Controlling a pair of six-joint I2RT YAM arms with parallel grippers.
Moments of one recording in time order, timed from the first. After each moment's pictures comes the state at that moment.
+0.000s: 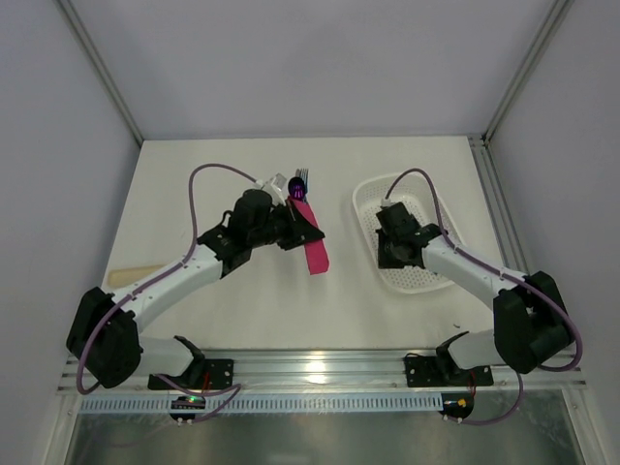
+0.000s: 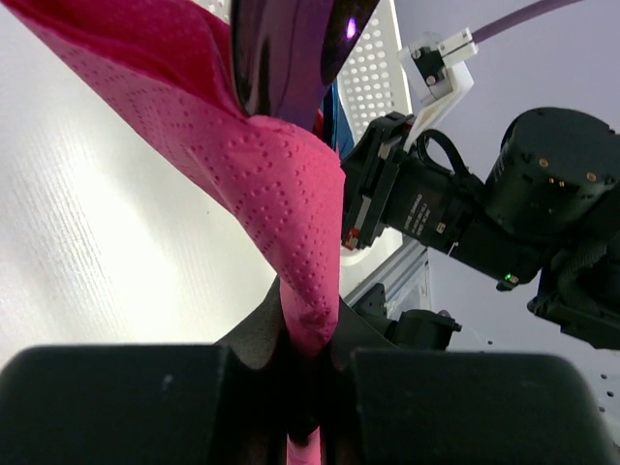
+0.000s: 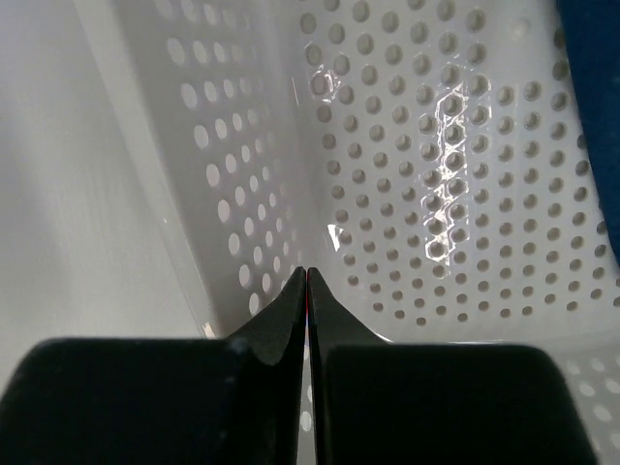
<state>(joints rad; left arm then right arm) -0.66 1.32 0.93 -0.06 0.28 -0.95 0.47 1.38 0.84 -0.54 0.13 0.45</state>
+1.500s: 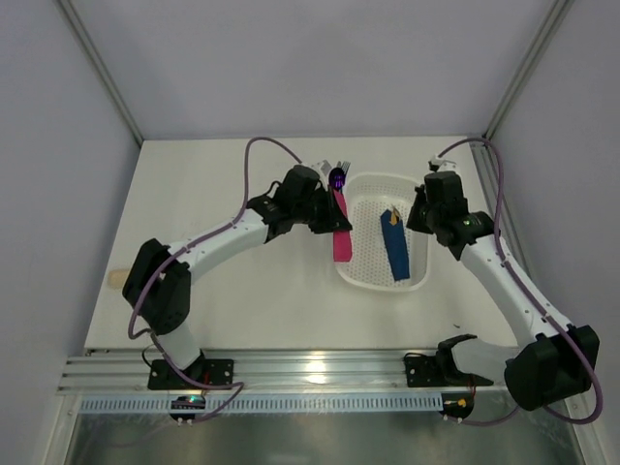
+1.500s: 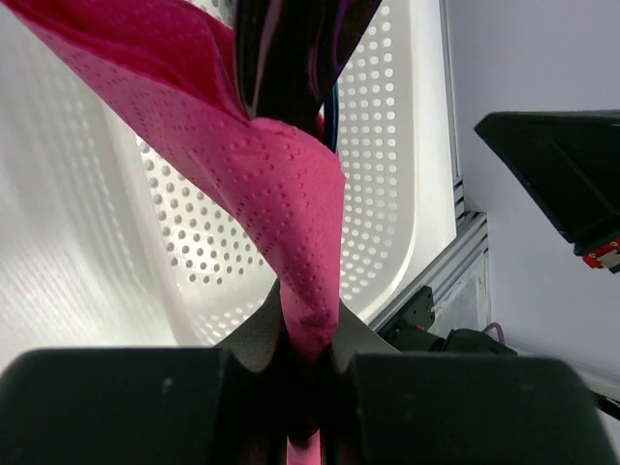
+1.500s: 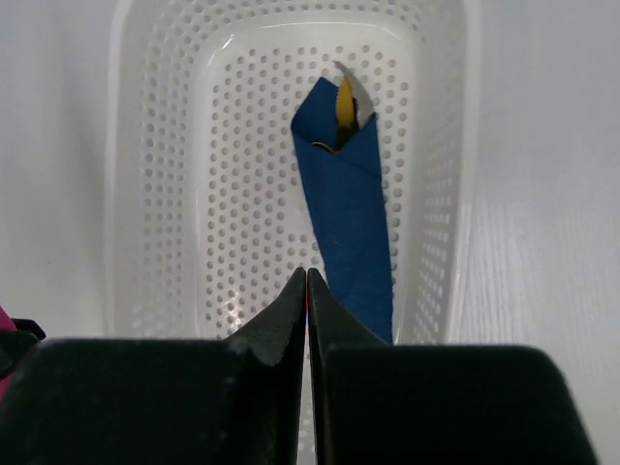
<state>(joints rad) -0.73 1.66 1.30 -0.25 0.27 -0.81 0.30 1.20 1.04 -0.57 0.16 0.42</state>
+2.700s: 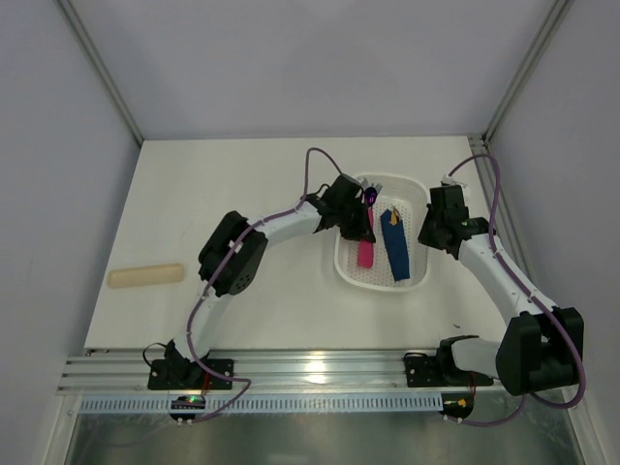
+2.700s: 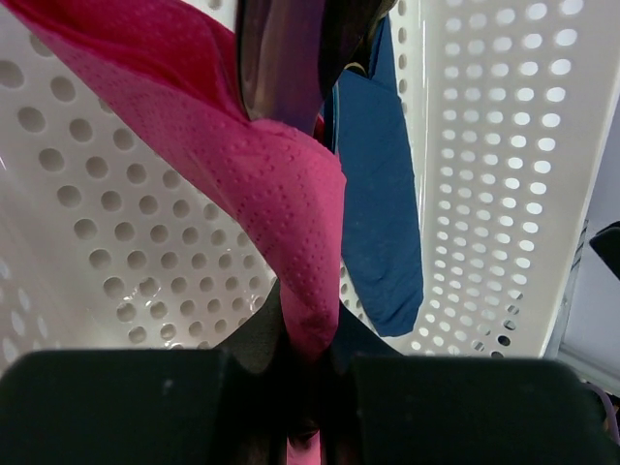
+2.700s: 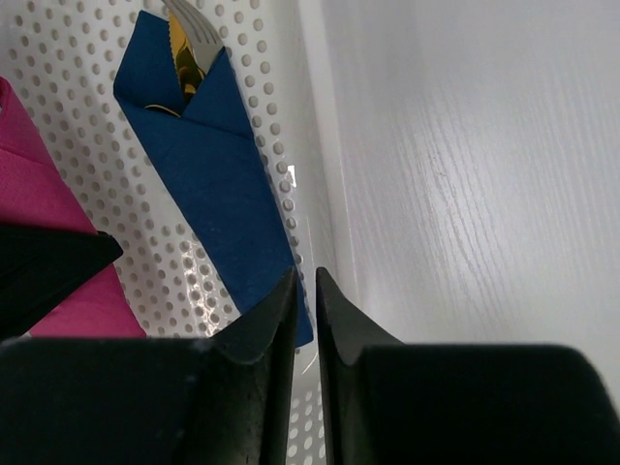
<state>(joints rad) -0.79 2.25 1.74 -0.28 0.33 -0.74 0.15 1.24 0.89 -0.56 0.20 0.44</state>
